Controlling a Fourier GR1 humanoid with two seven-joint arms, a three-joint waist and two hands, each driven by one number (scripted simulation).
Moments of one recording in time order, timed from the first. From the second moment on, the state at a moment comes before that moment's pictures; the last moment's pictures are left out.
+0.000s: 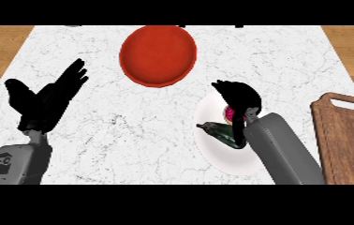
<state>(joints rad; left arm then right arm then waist) -0.22 0.29 0.09 -1.47 0.15 -0.17 0.26 -0.53 -0.16 0.31 -1.15 0.97 0.51 0.30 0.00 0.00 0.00</state>
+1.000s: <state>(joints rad) -0.21 0.25 0.12 -1.51 0.12 -0.19 0.29 -0.60 -0.13 0.25 -0.96 1.09 0.34 0.08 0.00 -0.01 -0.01</state>
